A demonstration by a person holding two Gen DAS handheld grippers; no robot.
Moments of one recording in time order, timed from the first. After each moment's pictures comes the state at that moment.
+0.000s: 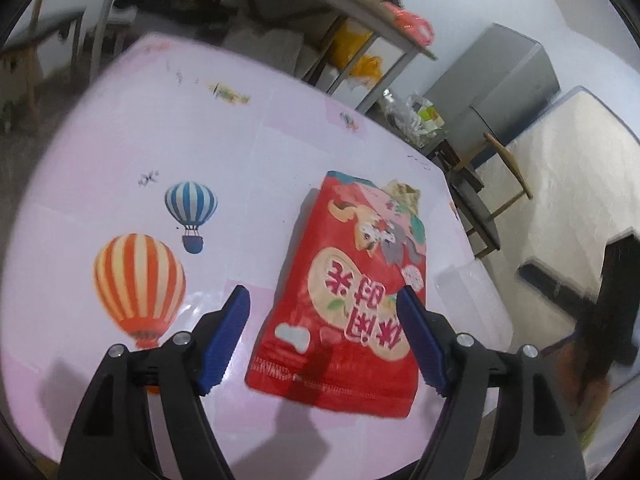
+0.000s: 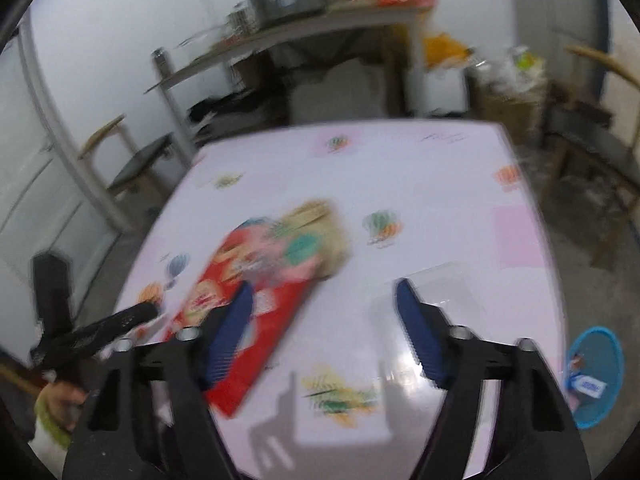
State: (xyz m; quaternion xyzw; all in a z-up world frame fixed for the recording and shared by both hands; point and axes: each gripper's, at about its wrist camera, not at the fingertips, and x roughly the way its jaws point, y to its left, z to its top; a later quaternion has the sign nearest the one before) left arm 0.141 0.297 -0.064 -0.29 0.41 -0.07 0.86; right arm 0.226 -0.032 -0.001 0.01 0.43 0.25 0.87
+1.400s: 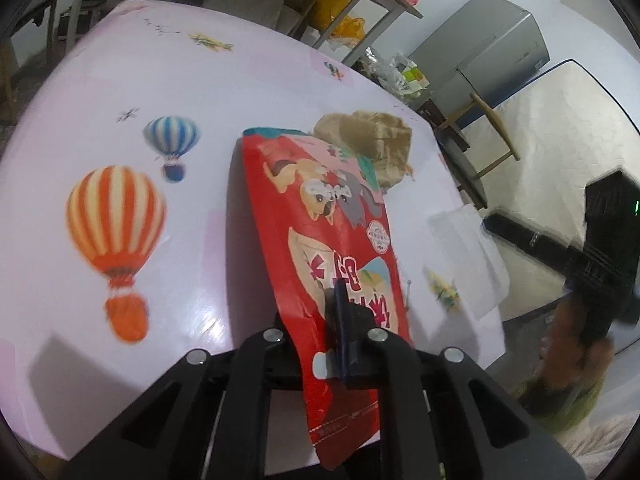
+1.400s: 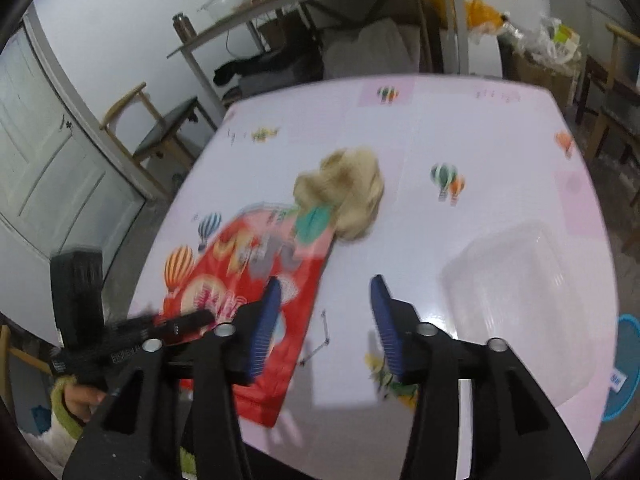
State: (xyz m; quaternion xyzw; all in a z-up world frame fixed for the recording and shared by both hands) left arm 0.106 0.284 -0.079 -0.26 0.45 -0.12 0.84; right arm 0.226 -0.006 -0.012 0.01 0.46 0.28 0.84
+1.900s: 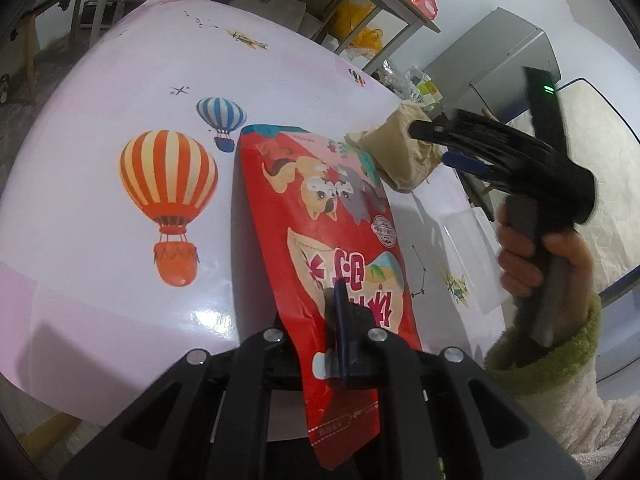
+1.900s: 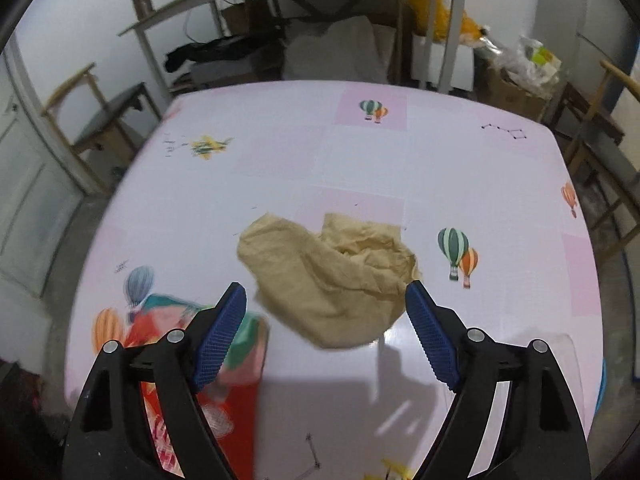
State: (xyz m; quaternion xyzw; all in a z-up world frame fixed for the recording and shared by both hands) left arm 0.089 0.292 -0.088 -0.29 0.44 -0.09 0.84; right arm 0.296 0.065 -0.044 -0.06 0.48 0.18 0.86
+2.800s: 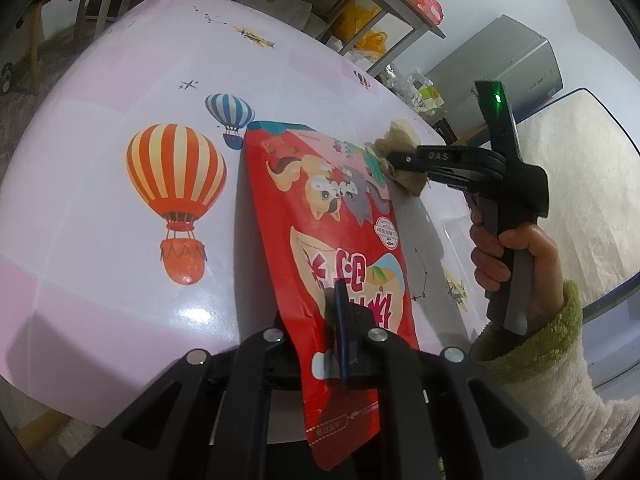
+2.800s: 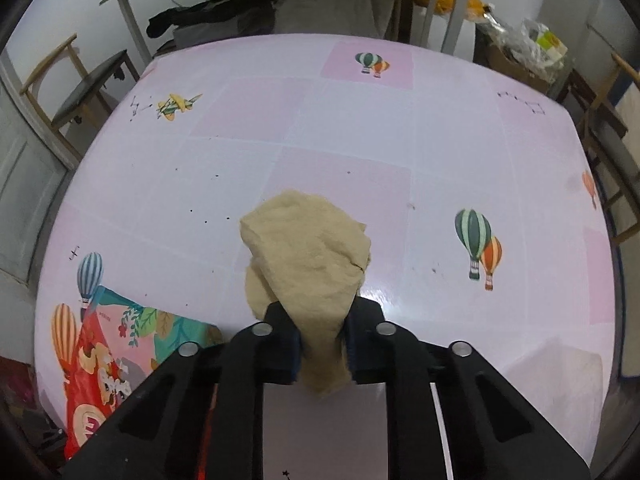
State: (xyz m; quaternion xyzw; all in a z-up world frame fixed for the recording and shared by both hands) left arm 0.085 0.300 -0.095 -0.31 0.44 -0.09 0.84; right arm 0.315 0.063 -0.078 -0.09 0.52 0.17 0.83
